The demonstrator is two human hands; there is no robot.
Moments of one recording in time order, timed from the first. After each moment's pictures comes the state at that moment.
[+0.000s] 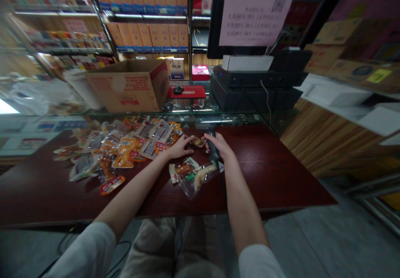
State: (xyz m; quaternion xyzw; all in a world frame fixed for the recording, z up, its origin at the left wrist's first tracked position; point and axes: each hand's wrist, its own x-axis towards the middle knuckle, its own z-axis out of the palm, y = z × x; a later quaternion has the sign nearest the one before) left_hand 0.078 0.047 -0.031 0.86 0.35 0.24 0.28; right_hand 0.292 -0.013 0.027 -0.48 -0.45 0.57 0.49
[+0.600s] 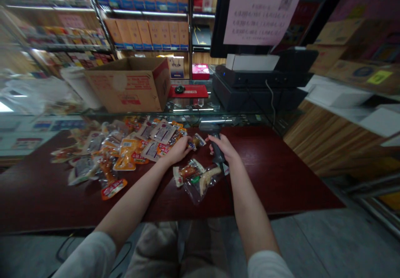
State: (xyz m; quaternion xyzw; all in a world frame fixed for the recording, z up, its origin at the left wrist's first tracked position) left_hand 0.067 0.036 -0.031 0.86 0.35 0.30 0.19; right_hand 0.288 -0.015 0.026 -0.48 -0.43 0.57 0.51
